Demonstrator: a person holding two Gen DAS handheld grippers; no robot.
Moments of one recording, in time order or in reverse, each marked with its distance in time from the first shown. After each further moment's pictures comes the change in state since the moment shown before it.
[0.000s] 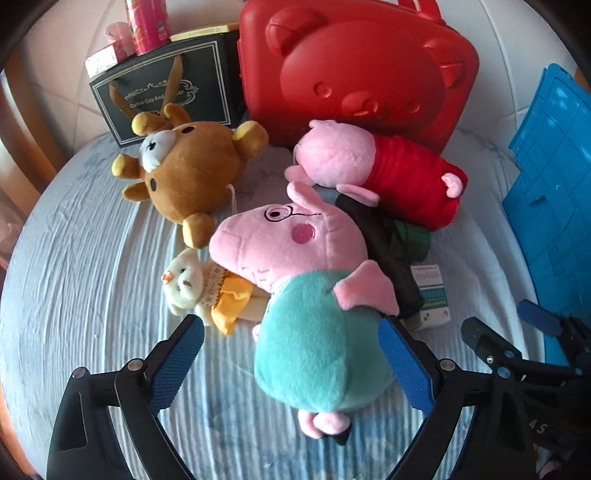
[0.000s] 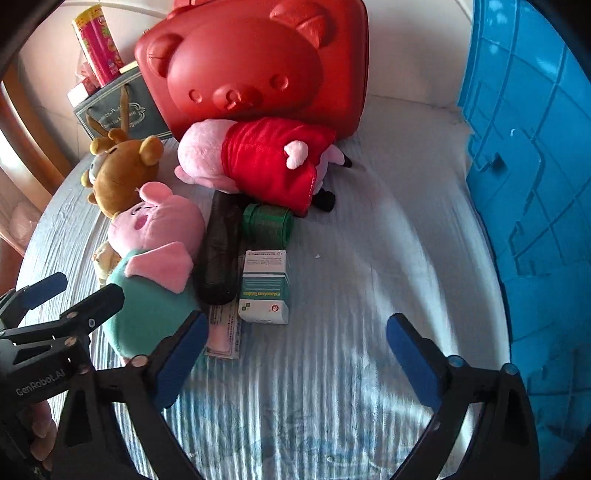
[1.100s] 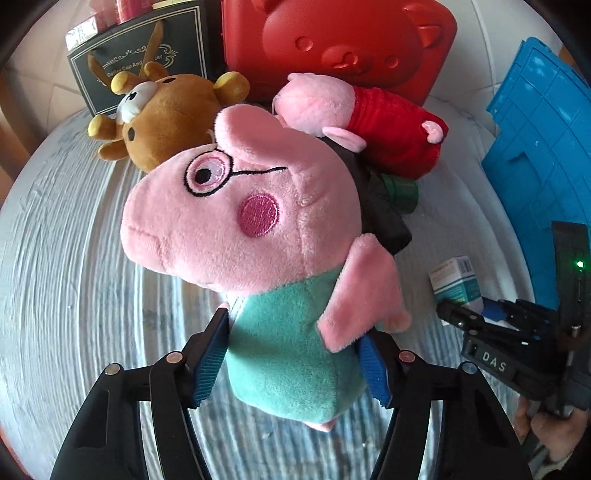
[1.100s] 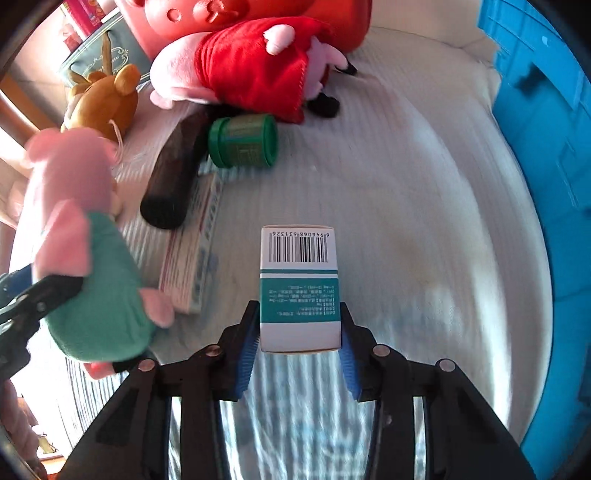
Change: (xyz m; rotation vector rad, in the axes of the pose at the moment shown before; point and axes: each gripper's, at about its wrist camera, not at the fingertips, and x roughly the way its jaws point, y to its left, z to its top) left arm -0.008 0.010 -0.057 0.051 0.050 -0.084; right arm 0.029 -0.026 -0.053 -0.005 0.175 0.034
